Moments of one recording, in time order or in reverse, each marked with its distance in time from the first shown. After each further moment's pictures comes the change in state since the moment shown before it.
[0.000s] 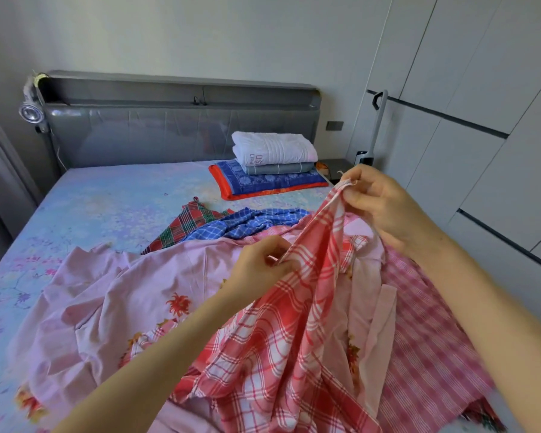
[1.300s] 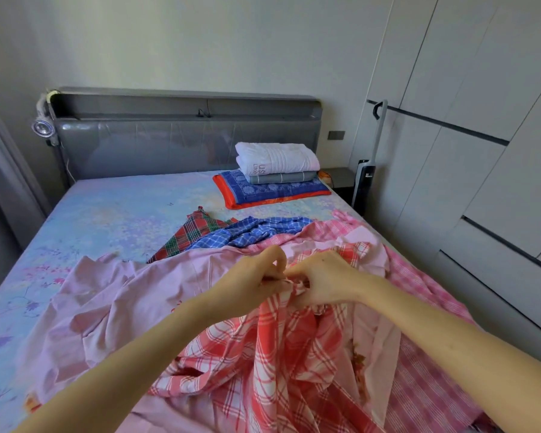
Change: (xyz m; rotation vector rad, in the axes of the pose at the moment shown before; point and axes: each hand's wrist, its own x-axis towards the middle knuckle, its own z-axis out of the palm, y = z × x) left_hand -0.021 0.032 -0.036 0.386 -0.292 0.154; right_hand -0.012 0.065 0.054 -1.206 -0.538 -0.058
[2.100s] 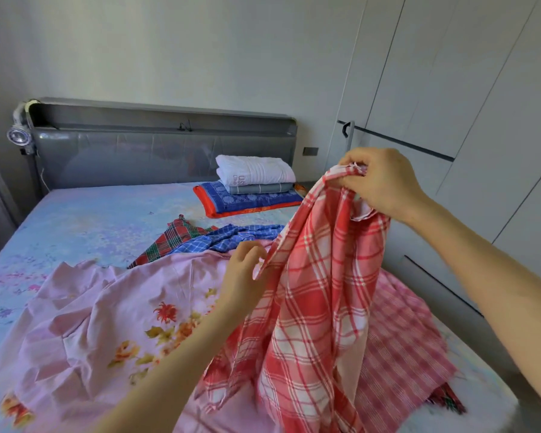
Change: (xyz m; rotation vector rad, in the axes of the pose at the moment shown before) left_hand -0.024 0.006 0.064 0.039 0.600 0.064; right_hand -0.104 -0.015 -0.130 0.091 0.814 0.221
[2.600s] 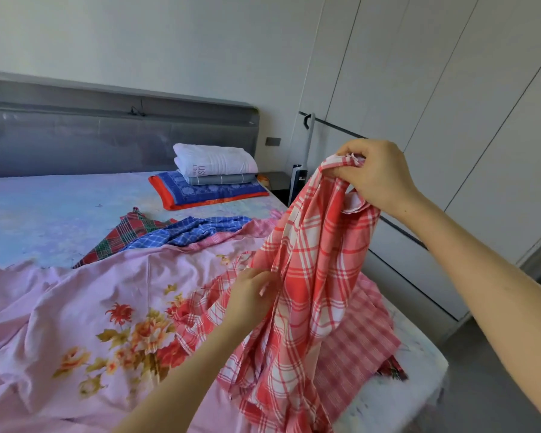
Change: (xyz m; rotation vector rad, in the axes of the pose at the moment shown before) left_hand -0.021 0.038 0.066 -0.110 -0.174 -0.020; right_hand -0.010 0.023 -0.041 -0.007 0.063 0.085
